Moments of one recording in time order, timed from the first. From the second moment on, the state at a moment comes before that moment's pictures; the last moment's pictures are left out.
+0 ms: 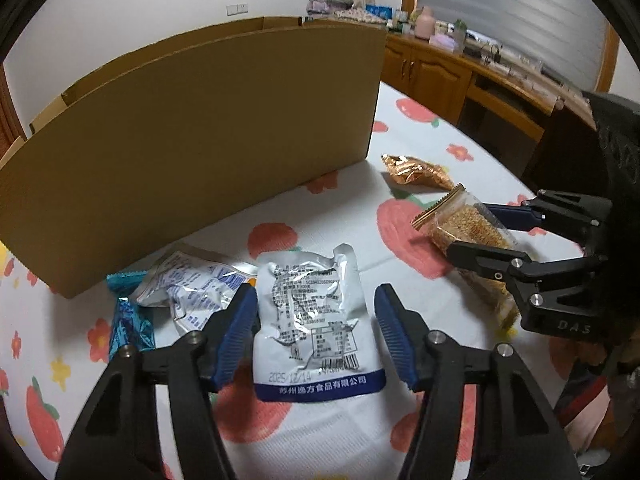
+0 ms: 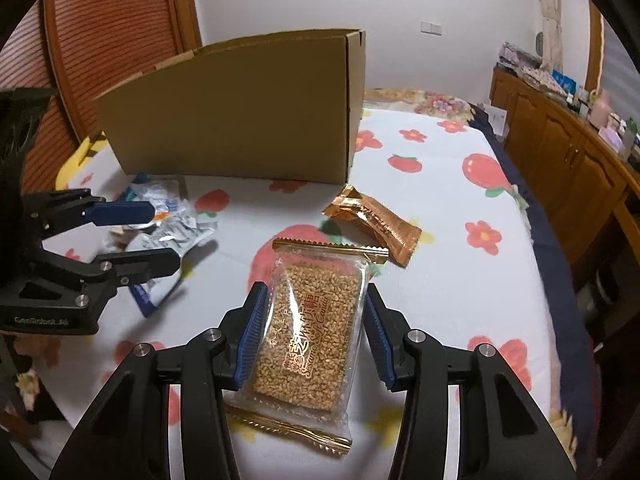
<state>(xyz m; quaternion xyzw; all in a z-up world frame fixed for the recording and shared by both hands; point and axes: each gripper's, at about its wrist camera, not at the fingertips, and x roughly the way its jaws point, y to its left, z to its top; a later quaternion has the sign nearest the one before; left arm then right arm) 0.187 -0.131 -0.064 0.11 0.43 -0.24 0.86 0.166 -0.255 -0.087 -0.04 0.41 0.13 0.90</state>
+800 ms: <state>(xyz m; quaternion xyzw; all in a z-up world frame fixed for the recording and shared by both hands) 0.194 -0.145 -0.069 0.13 0.45 -0.24 0.85 0.167 -0.258 -0.091 -0.03 0.40 0.14 0.90</state>
